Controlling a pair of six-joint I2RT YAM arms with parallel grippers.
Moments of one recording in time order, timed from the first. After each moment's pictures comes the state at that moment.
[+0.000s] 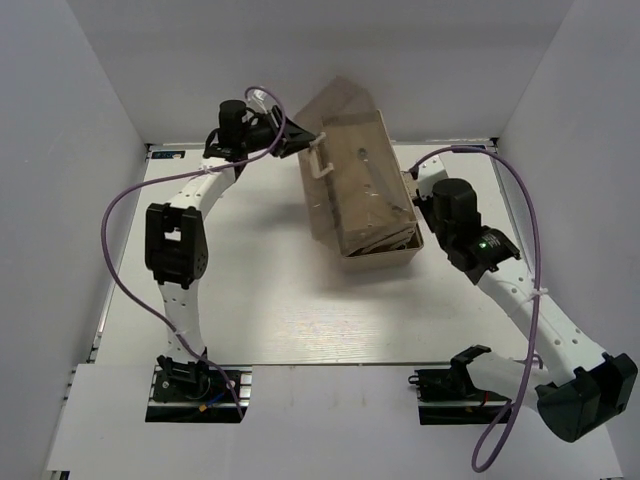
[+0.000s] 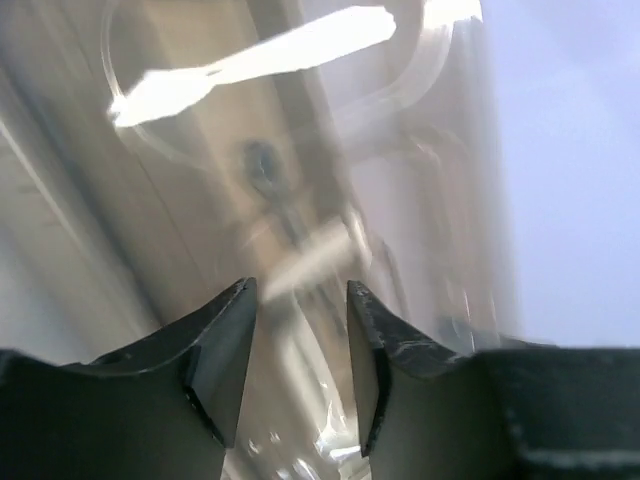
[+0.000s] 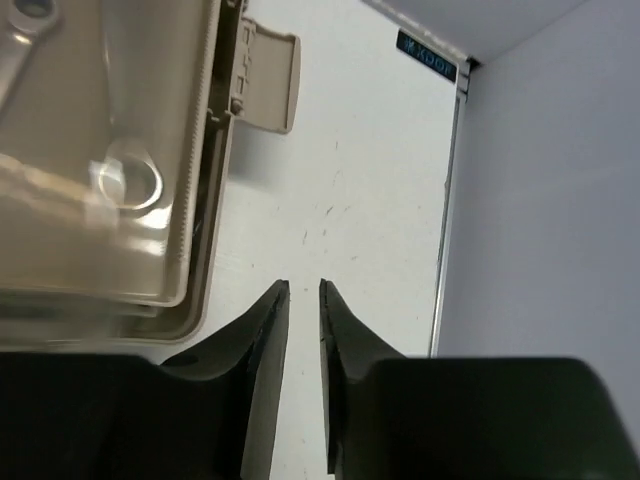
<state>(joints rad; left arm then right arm) -0.21 2.10 1.80 0.07 0.77 -0.94 0.51 1.07 1.04 -0.44 0.44 -0.33</state>
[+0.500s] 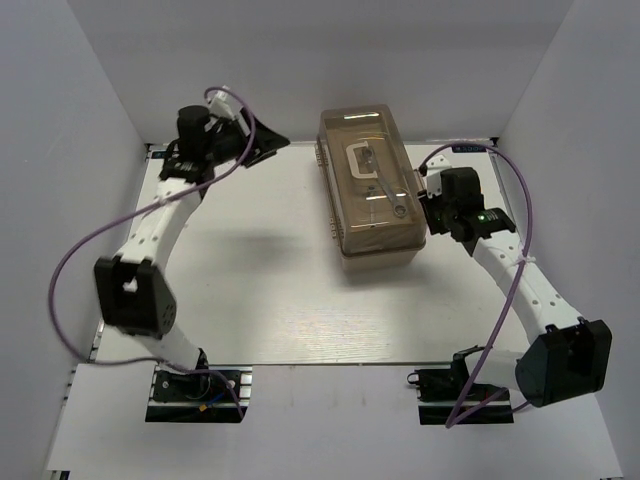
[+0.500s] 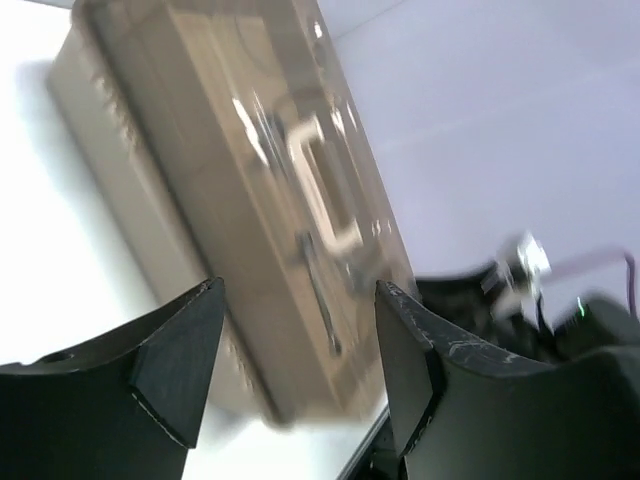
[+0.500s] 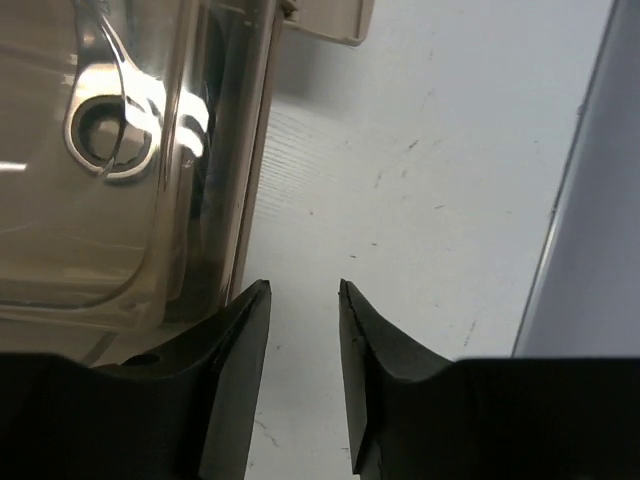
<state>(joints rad) -0.18 1.75 1.60 -0.13 0.65 -0.77 0.31 1.23 1.08 -0.57 0.17 -0.23</state>
